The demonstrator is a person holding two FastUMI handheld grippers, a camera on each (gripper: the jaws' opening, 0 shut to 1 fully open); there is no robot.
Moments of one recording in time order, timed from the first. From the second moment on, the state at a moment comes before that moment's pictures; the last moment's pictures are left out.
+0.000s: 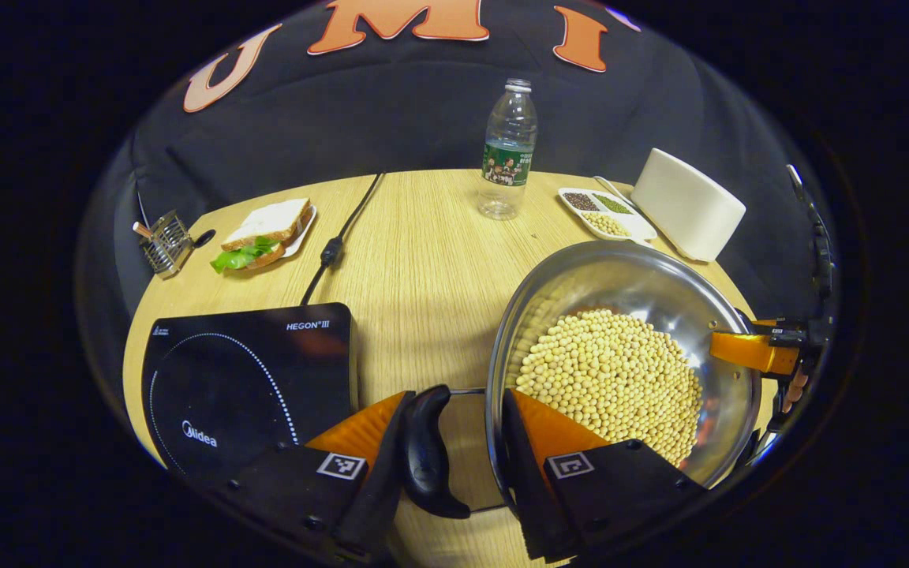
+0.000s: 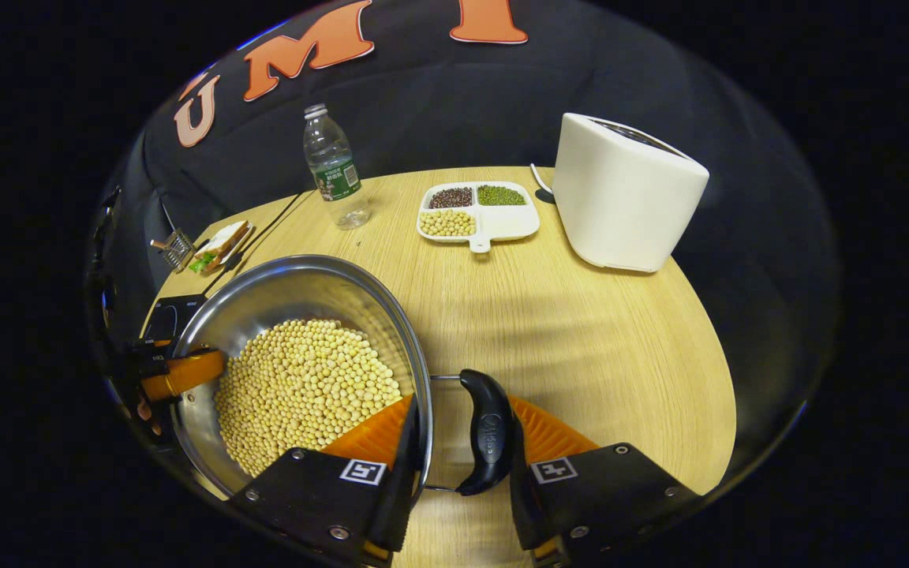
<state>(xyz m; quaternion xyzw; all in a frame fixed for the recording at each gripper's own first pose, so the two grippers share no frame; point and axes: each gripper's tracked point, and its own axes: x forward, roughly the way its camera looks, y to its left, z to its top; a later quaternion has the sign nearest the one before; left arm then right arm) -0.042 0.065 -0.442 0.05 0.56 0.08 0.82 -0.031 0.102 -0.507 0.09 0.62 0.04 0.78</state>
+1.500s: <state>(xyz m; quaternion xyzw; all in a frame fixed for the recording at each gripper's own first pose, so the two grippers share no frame) -0.084 0.258 -0.225 0.06 0.50 0.19 0.84 0.031 0.345 -0.350 0.07 0.57 0.14 0.81</state>
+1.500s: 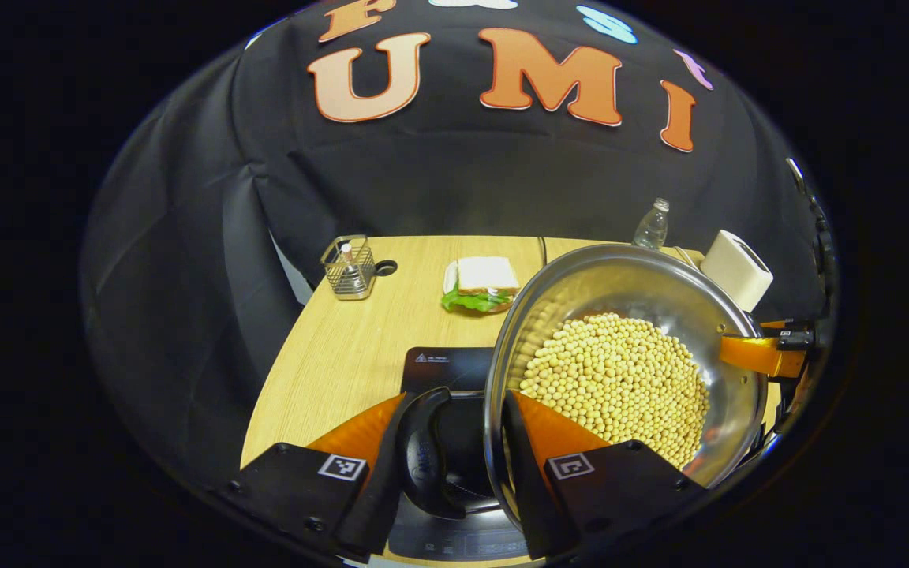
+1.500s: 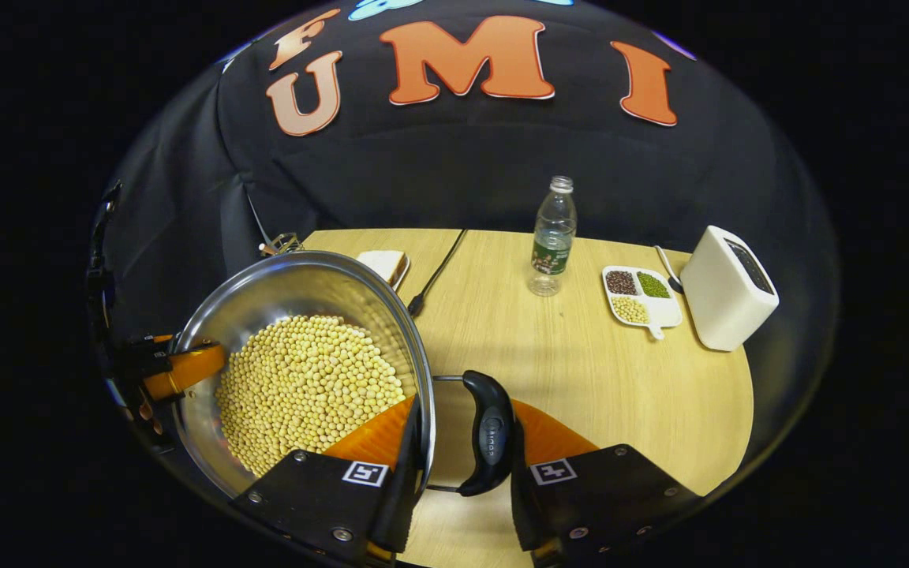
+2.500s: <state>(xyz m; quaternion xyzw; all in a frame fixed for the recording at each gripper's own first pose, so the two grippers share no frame) -0.086 0.267 -0.228 0.05 0.53 0.20 0.82 0.017 0.421 -0.414 0.06 0.60 0.15 0.78</state>
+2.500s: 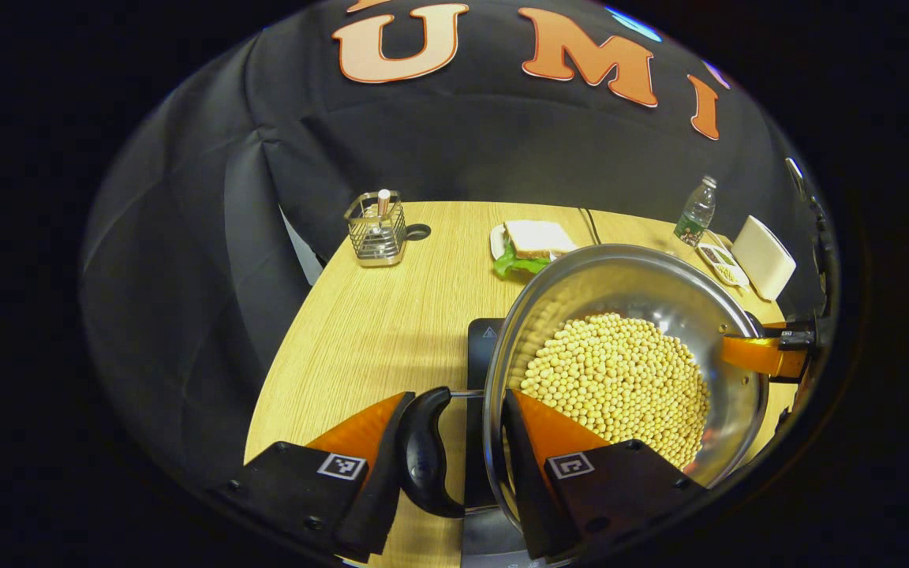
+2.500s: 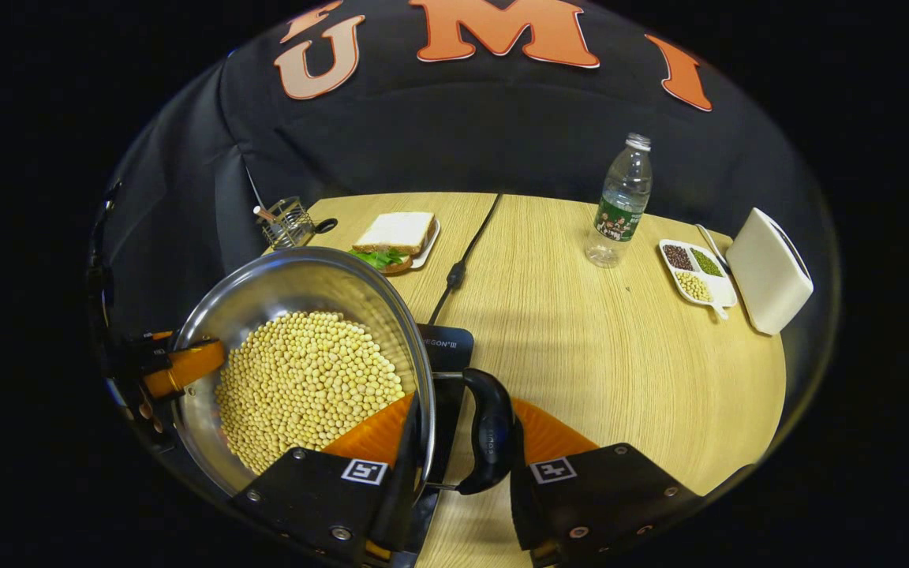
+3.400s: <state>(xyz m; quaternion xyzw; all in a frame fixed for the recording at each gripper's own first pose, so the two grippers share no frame) -0.024 0.230 -0.056 0.16 0.28 0.29 0.90 0.101 0.325 -0.277 0.07 0.34 0.18 0.92</state>
